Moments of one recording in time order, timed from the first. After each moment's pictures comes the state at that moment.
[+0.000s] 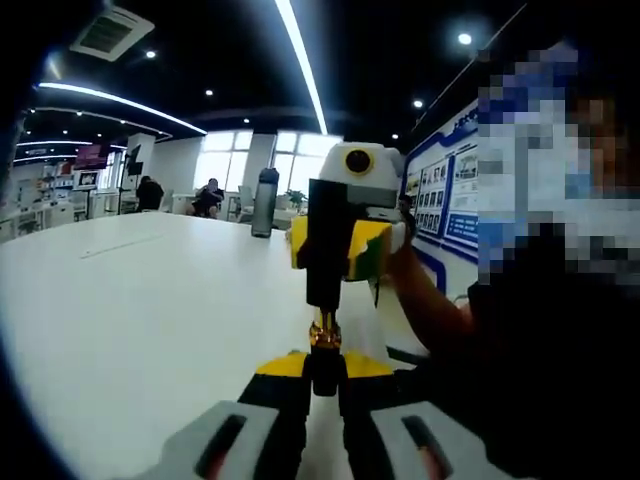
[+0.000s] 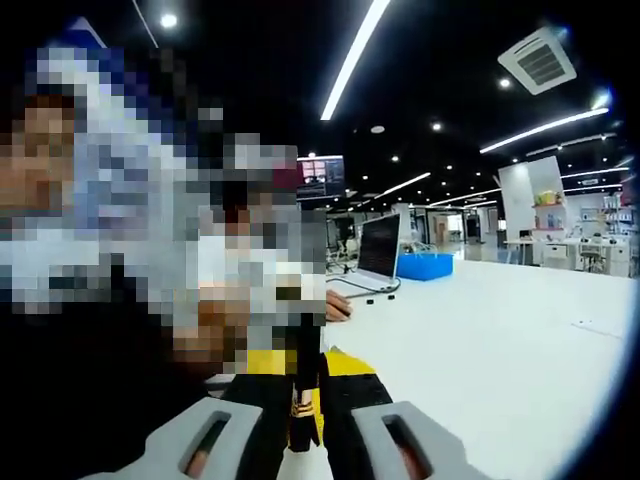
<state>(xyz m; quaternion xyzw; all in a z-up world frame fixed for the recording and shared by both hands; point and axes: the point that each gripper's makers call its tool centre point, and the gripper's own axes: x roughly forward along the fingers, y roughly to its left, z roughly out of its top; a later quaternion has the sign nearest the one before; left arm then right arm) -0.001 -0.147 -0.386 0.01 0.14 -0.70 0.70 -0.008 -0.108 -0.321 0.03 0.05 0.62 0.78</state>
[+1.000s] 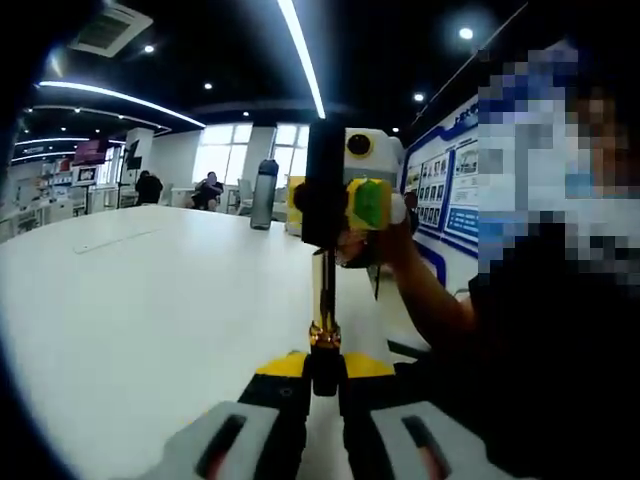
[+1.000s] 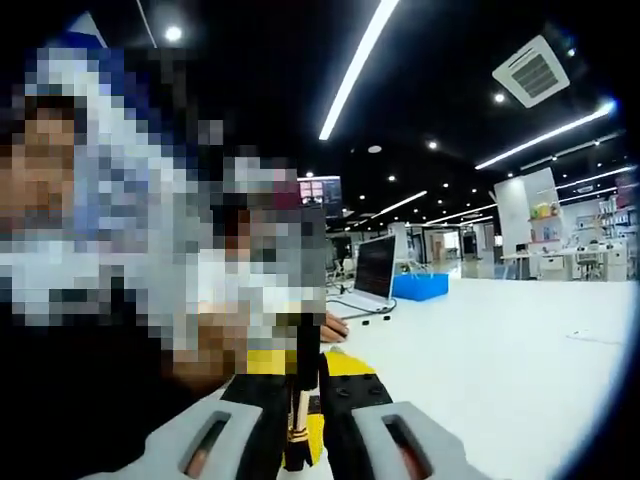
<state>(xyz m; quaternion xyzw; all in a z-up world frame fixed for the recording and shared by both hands) -0.004 -0.148 -0.391 0.03 0.15 -0.70 0.69 0.001 -0.117 -0.300 0.05 0.01 0.61 0.79</state>
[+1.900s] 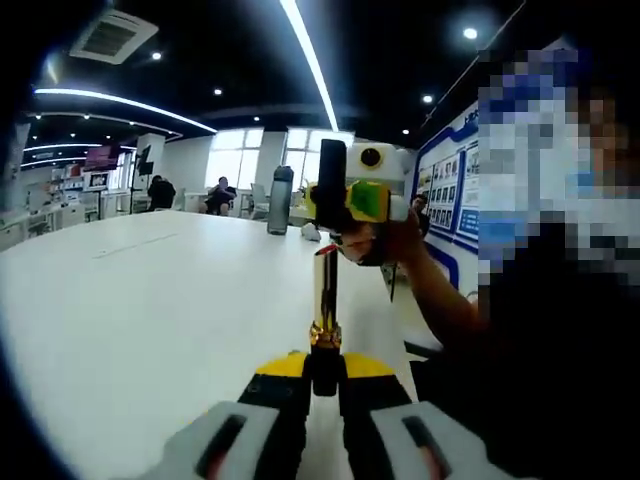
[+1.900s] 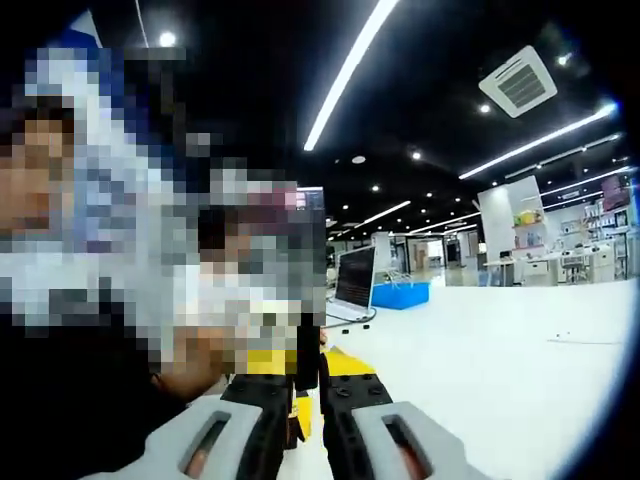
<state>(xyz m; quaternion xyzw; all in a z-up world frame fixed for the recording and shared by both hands) 0.015 -0.131 -0.386 0.03 0.14 -0.68 0.72 0.017 -0.145 -0.292 0.06 0.00 0.57 0.82</state>
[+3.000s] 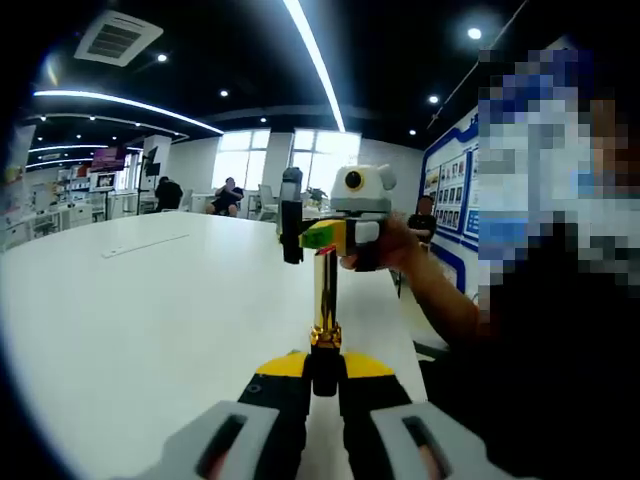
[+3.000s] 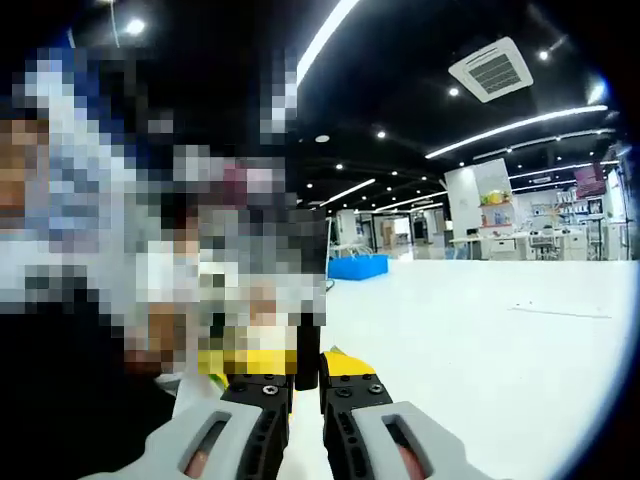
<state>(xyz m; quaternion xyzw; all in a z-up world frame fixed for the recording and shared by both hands) 0.025 -0.125 -0.386 0.03 0.14 -0.67 0.73 0.050 -0.175 -0.340 0.04 0.06 0.51 0.85</state>
